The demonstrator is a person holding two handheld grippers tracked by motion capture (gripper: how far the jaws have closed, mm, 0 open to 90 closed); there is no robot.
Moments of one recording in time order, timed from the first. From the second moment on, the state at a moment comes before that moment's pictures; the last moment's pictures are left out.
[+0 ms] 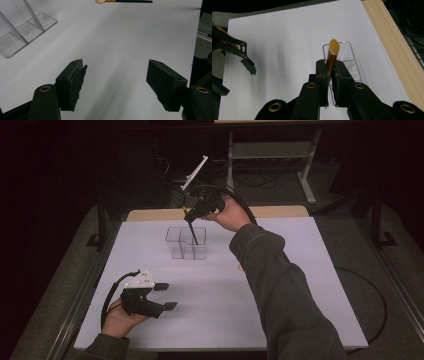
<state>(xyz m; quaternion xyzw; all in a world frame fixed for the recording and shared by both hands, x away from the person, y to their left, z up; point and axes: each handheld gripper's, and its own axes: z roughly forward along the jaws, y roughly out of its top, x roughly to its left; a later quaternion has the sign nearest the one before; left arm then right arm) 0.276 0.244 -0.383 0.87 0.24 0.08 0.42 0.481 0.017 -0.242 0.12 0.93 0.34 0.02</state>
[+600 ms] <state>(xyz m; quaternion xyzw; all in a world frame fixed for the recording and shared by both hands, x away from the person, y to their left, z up) 0.275 0.246 -0.382 0.87 0.24 0.08 0.42 0.502 0.044 -0.237 0.12 0.94 0.33 0.04</state>
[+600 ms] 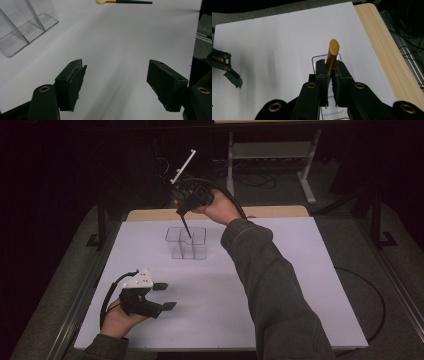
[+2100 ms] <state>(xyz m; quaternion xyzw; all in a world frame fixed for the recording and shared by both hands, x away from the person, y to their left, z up) 0.274 0.248 -0.382 0.87 0.24 0.08 0.42 0.518 0.053 -0.275 0.15 0.94 0.32 0.03</state>
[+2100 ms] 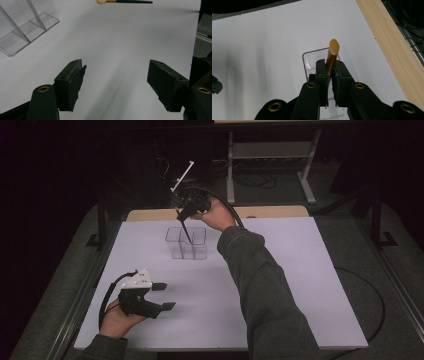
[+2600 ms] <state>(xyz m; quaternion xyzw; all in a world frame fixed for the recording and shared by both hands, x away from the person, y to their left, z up) 0.274 0.248 -0.383 0.87 0.24 0.08 0.41 0.518 0.050 -0.288 0.16 0.94 0.32 0.02</state>
